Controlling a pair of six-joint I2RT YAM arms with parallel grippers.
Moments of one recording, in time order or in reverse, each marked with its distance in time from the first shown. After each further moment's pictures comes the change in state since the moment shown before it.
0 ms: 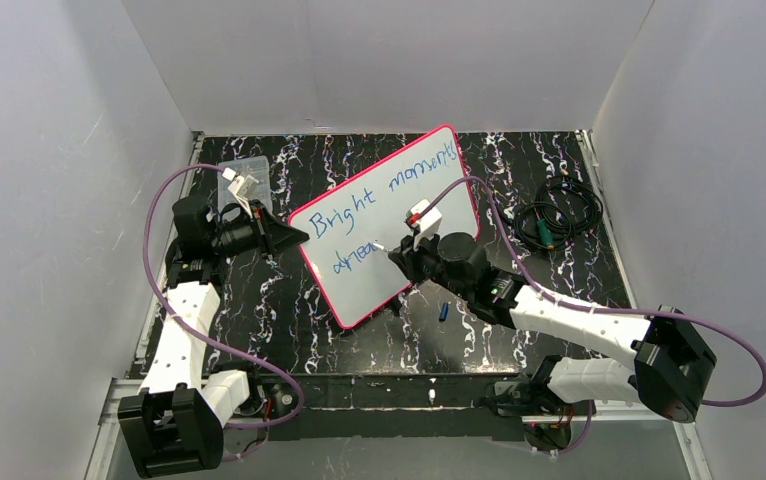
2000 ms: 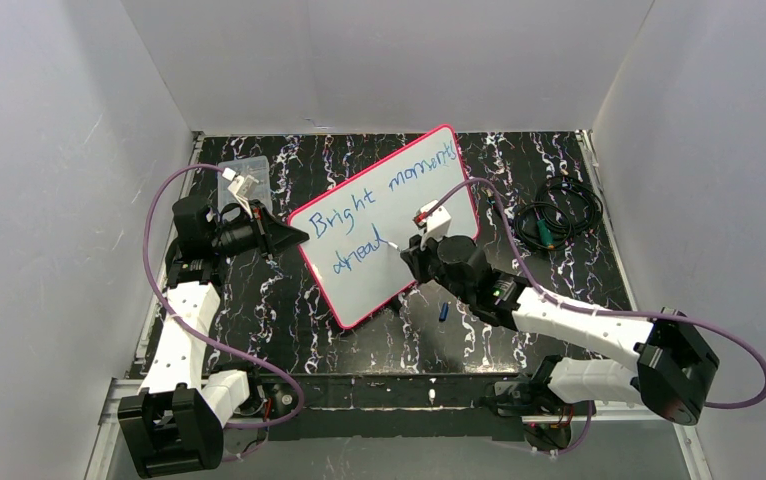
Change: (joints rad) left arm 0.000 0.000 0.000 0.000 -0.006 -0.003; right arm 0.000 -0.014 -0.018 -0.056 0.130 0.053
